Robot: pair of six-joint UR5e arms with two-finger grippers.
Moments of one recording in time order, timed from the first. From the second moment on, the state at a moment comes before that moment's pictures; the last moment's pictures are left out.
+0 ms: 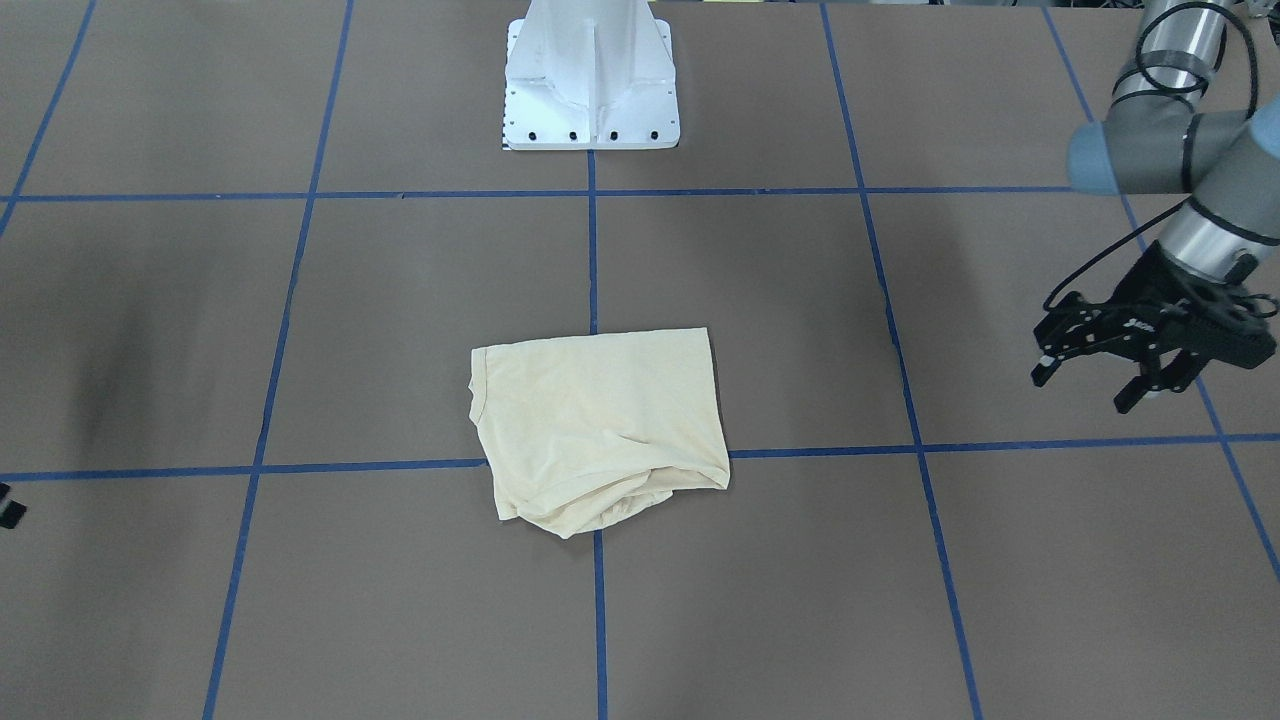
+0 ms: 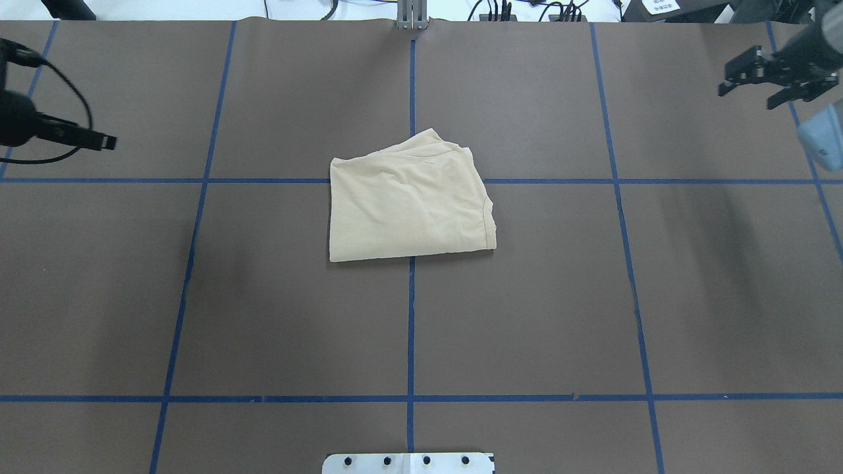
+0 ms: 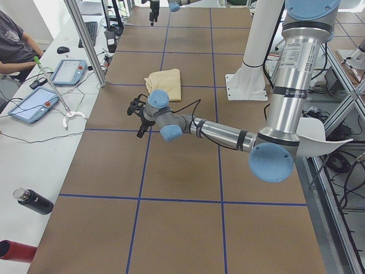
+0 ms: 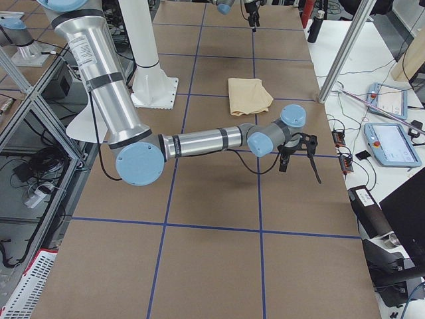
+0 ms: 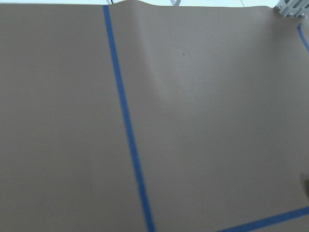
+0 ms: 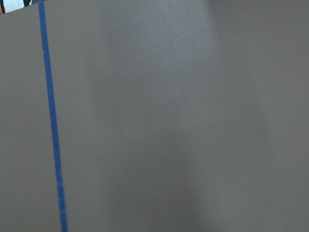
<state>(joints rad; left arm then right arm) -1.14 -1.67 -1.61 -2.36 -2.16 -0.54 1.31 -1.24 1.35 -1.17 2.34 0.69</state>
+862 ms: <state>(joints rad) -1.48 -1.55 -1.60 -2.06 -2.35 0.08 1.51 -1.31 1.36 -1.57 2.35 -0.08</state>
